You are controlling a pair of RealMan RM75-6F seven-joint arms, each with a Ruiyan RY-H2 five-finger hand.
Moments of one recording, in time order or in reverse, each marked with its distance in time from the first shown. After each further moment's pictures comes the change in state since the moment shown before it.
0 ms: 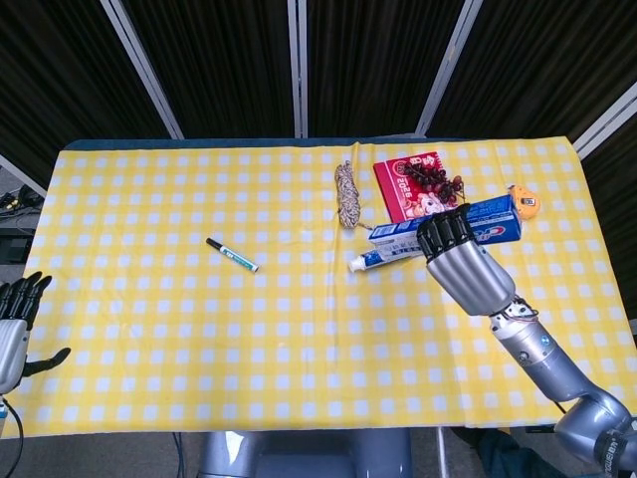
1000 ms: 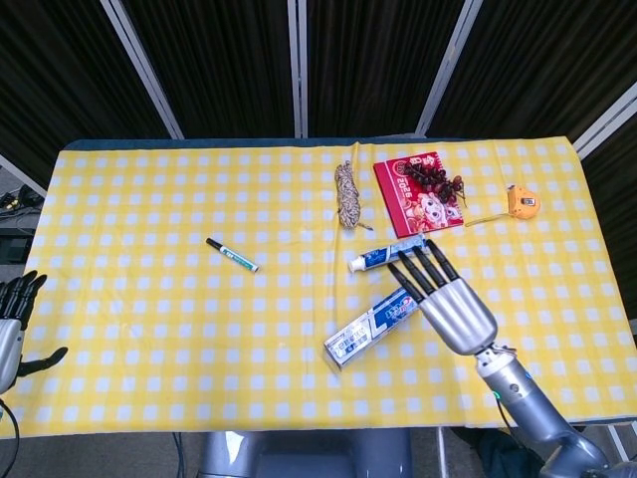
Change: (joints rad) left arm 0.007 0.014 0.000 0.002 0.012 0.015 -0.046; right arm -0.096 -0.081 -0.161 -0.045 0.034 0.087 0.365
